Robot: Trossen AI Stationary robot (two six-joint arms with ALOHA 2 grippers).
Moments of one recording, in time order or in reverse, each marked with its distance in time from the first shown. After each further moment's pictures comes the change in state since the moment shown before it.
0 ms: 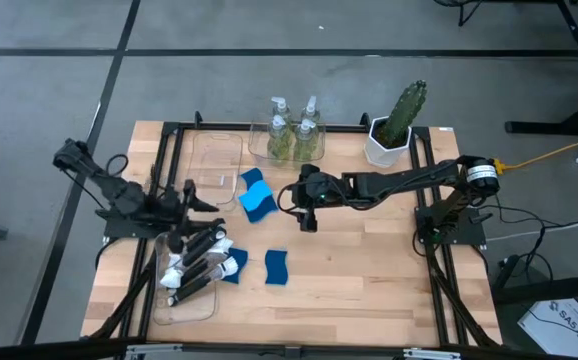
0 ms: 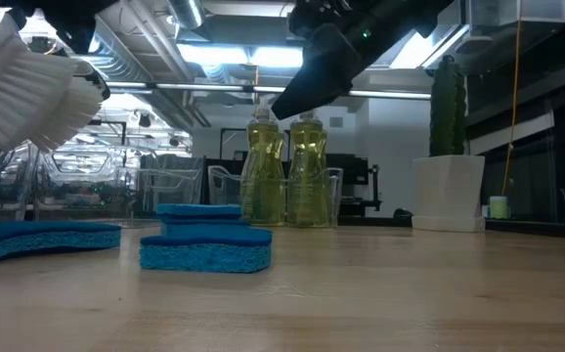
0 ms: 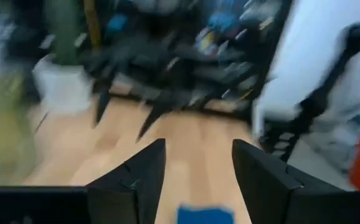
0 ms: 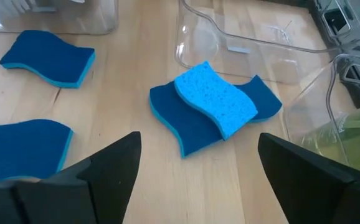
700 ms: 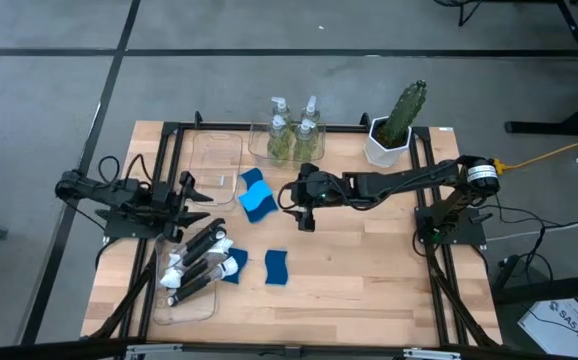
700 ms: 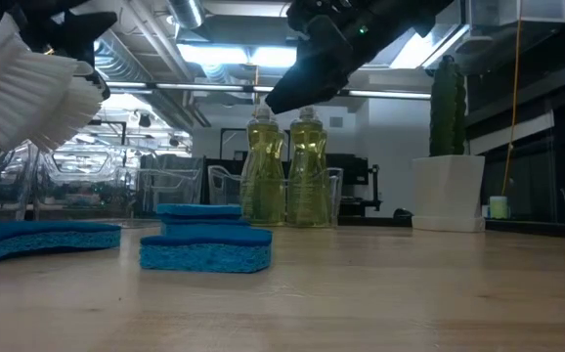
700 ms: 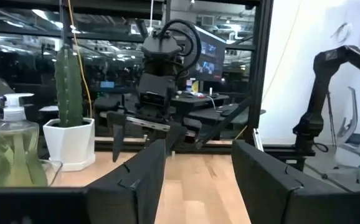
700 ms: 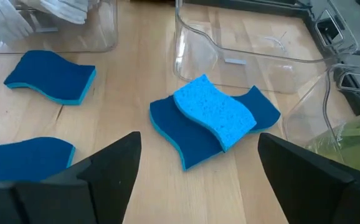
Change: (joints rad) left arm 0.292 -0.395 -0.241 0.094 0.347 0.214; right arm -0.002 -0.002 0.000 0.044 0.000 0.027
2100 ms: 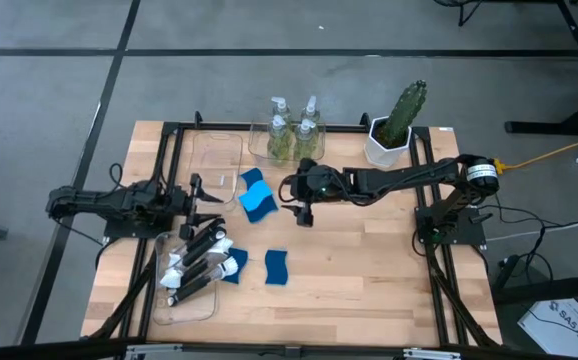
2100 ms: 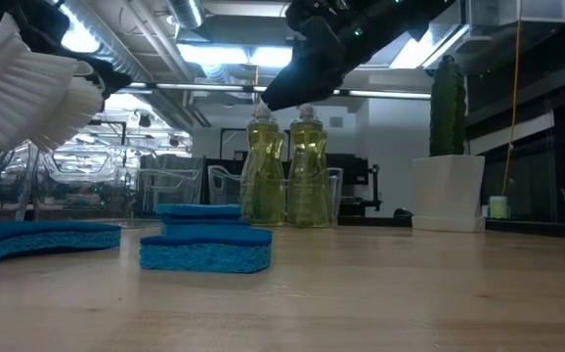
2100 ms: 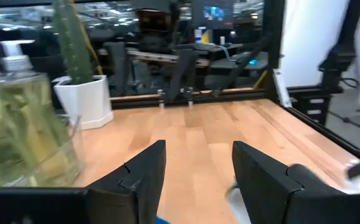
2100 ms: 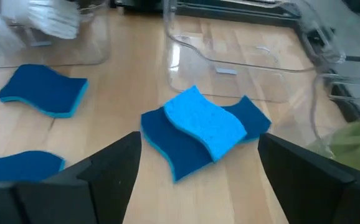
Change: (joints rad) left arm 0.251 0.008 -0.099 -0.094 0.228 0.075; right arm -0.031 0.000 0.000 0.043 -0.022 -0.011
